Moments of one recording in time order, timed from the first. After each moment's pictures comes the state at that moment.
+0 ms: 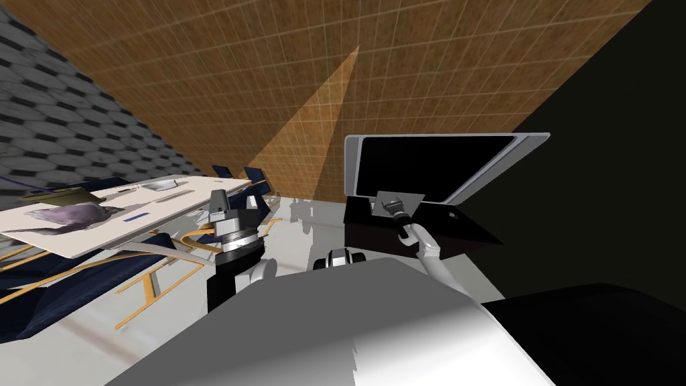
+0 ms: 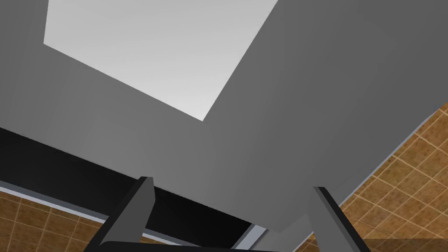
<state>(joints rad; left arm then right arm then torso) 0.53 -0.02 0.07 -2.37 0.07 -0.46 -0.08 0.22 -0.42 -0.16 -1.70 0.95 0.02 0.65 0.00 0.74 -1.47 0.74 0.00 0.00</state>
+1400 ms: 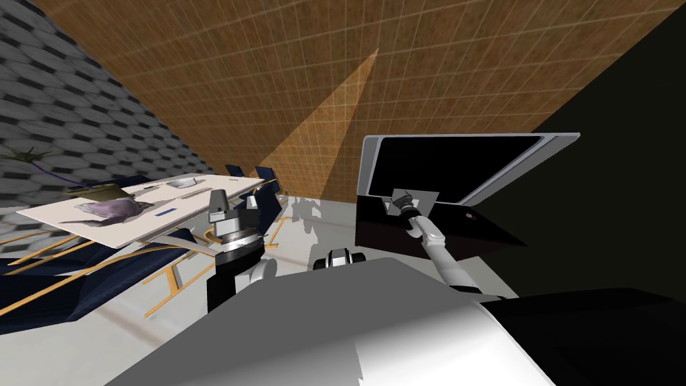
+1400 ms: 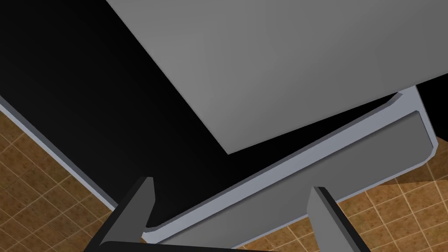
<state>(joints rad) 0.53 -0.02 0.07 -2.37 0.07 -0.46 -0.08 0.11 -0.54 -0.22 -1.55 1.07 0.08 0.86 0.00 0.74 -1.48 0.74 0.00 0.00</state>
